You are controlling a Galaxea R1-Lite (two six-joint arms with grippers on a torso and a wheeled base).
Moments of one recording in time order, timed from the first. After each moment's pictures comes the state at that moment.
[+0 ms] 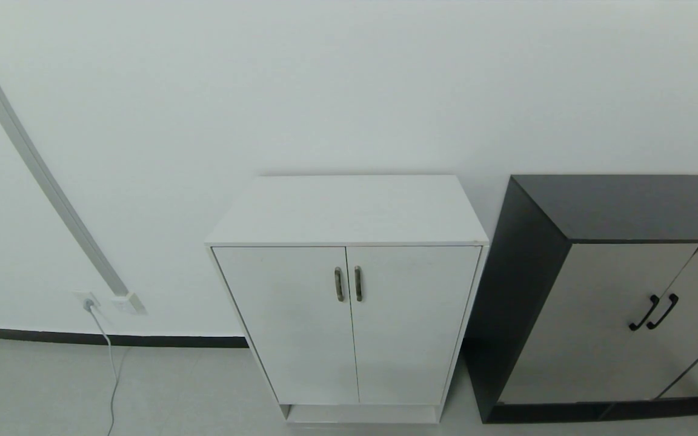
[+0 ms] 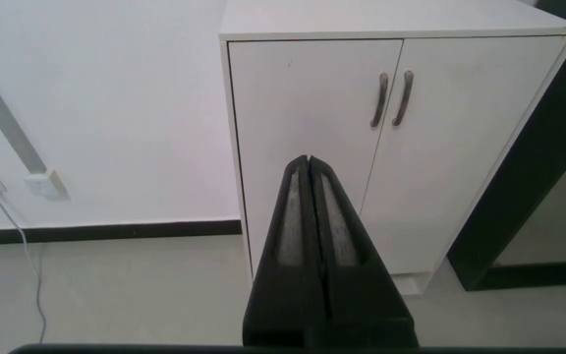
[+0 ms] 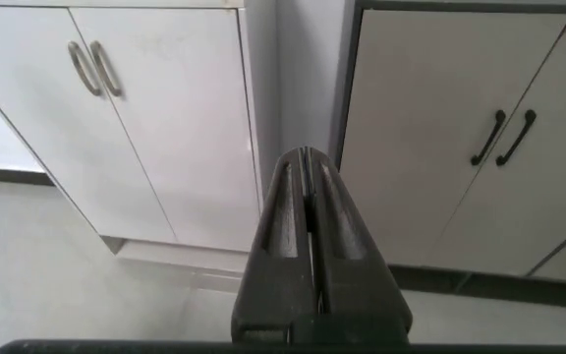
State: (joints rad) left arm 0.00 0.00 0.00 0.00 -0.03 0.00; right arm 0.03 0.05 0.00 0.01 0.08 -0.01
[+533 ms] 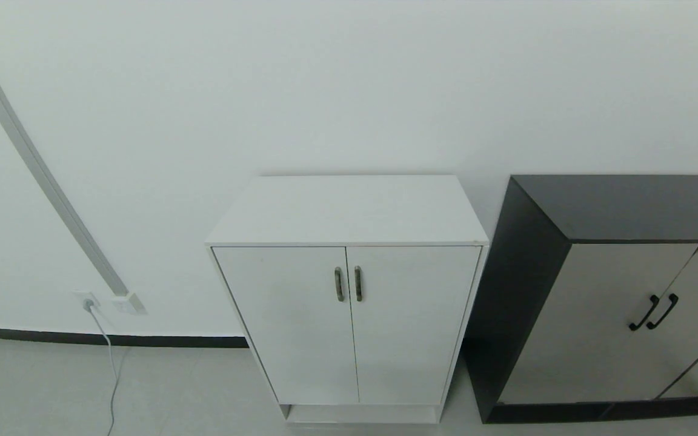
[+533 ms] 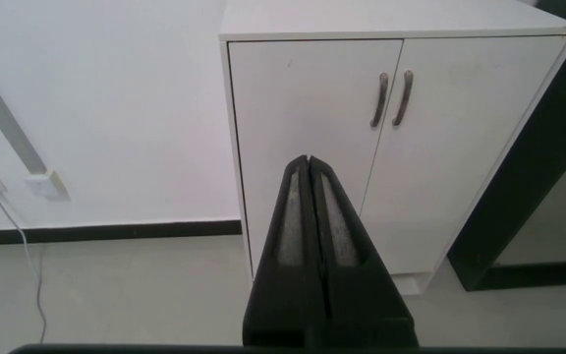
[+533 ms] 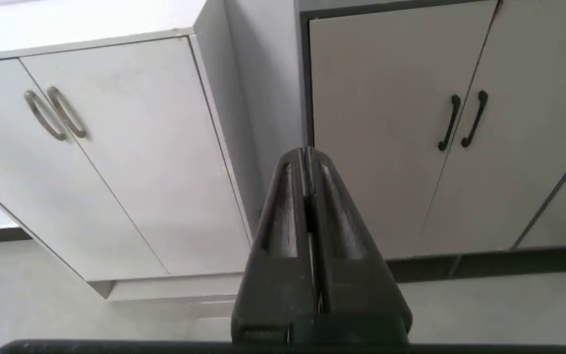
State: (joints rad) left arm 0.00 0.00 0.00 0.00 -0.03 0.01; right arm 0.00 0.00 0.00 0.00 -0.01 0.07
